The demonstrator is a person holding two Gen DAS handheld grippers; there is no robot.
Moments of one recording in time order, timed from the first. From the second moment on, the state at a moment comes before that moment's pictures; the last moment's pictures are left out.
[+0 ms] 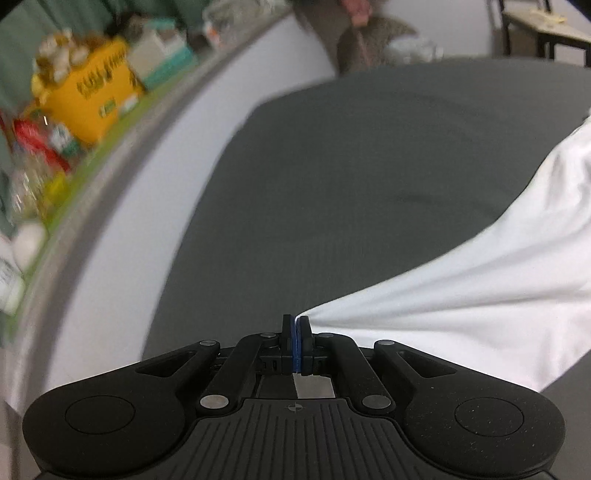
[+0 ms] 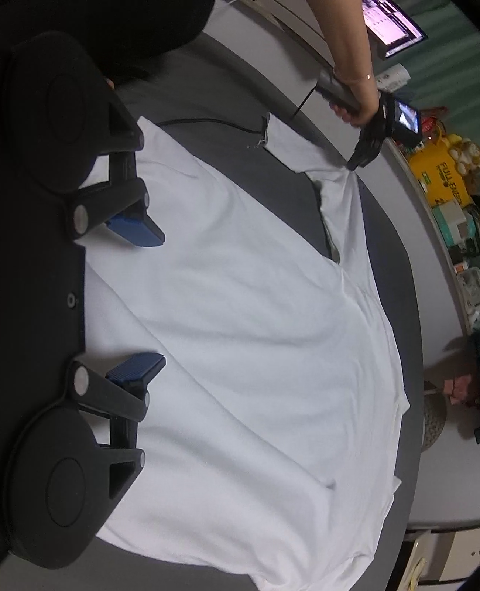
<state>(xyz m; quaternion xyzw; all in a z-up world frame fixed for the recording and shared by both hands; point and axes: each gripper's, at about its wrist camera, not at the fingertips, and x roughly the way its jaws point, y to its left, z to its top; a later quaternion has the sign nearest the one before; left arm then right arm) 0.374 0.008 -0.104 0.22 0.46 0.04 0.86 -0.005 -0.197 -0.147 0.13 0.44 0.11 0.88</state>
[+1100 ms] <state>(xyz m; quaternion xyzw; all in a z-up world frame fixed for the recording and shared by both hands) 0.236 0.106 -0.121 0.08 0.48 -0.09 0.87 -0.008 -0.195 -0.146 0.15 0.44 0.09 0.88</state>
